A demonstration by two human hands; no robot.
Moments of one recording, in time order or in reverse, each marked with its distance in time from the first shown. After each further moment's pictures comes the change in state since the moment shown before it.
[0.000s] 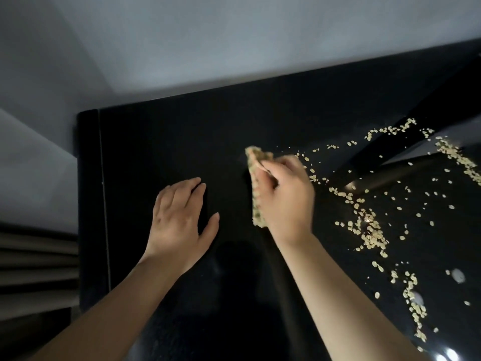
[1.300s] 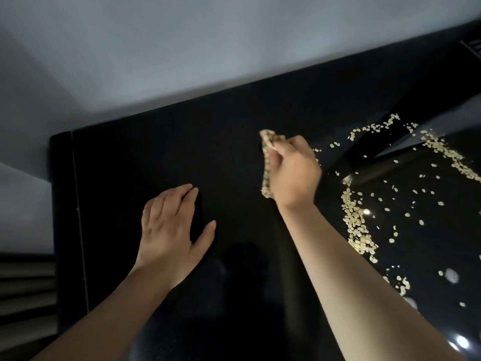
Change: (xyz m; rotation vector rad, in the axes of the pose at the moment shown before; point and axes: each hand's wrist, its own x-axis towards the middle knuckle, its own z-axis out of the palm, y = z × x) left_hand 0.021 0.021 -0.006 0.034 -0.063 -0.007; right_hand 0.058 0.065 0.012 -0.345 0.033 0.054
